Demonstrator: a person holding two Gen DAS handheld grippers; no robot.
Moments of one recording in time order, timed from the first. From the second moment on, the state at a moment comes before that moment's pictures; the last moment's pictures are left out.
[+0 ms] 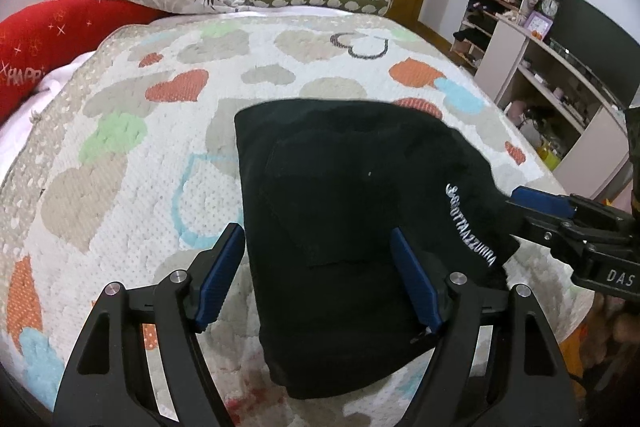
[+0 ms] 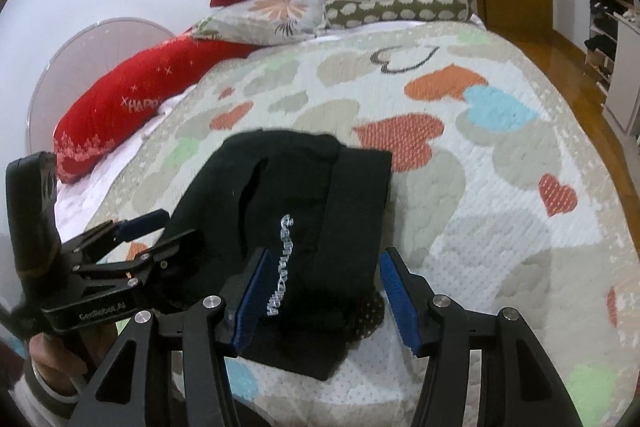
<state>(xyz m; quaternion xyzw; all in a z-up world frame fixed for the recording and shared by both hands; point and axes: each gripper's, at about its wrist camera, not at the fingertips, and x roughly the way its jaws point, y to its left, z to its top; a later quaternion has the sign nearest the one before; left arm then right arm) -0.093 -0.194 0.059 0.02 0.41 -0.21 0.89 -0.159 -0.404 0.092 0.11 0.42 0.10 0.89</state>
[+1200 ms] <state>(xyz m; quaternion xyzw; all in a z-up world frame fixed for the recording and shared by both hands) -0.078 -0.192 0.047 -0.01 0.45 -0.20 0.87 -0.142 -0.407 0.088 0.10 0.44 0.08 0.89</state>
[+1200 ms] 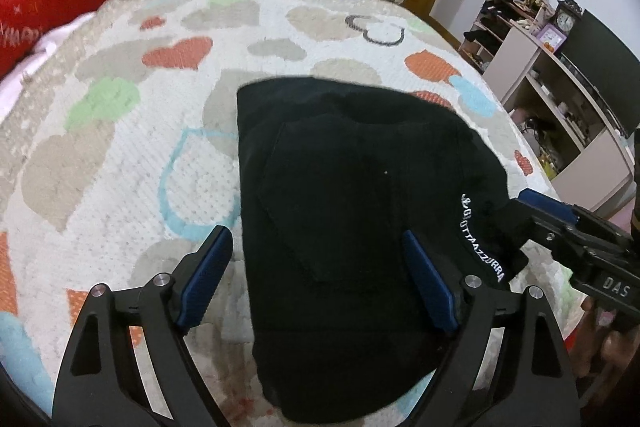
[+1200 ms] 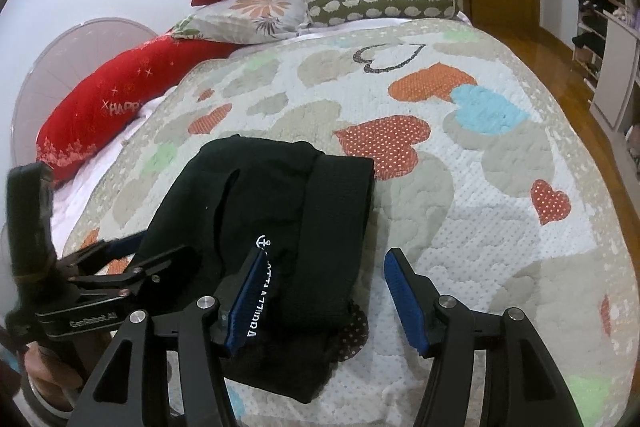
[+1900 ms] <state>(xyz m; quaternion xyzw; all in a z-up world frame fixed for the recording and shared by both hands) -0.078 -0.183 0.065 0.00 0.41 -0.18 0.89 -0.137 -0.406 0.084 0.13 0.44 0.08 0.89</state>
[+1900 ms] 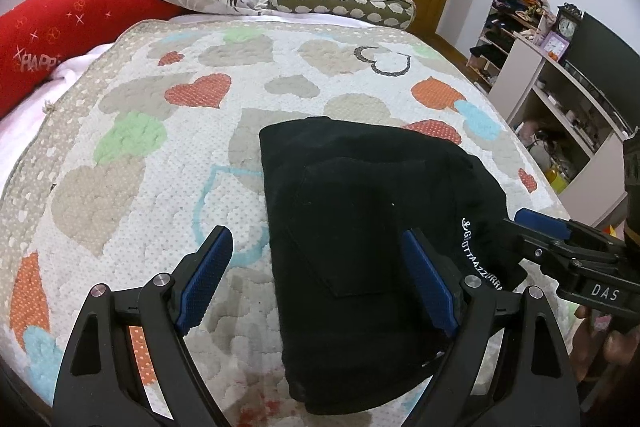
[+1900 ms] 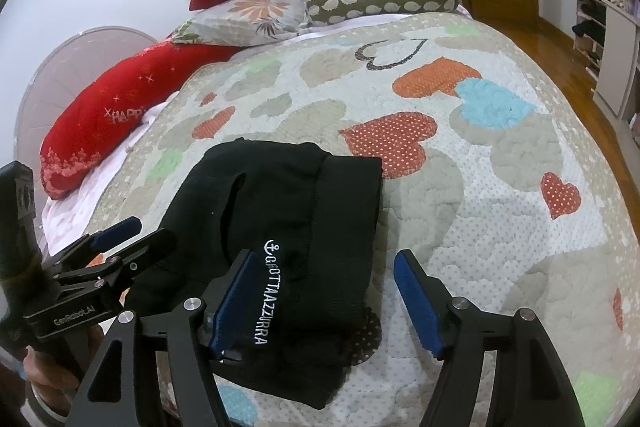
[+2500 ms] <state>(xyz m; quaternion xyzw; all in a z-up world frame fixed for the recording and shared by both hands) -0.070 -0.177 0.055 -0.03 0.44 -0.20 0.88 -0.129 -0.423 0.066 0.15 0.45 0.08 0.87</state>
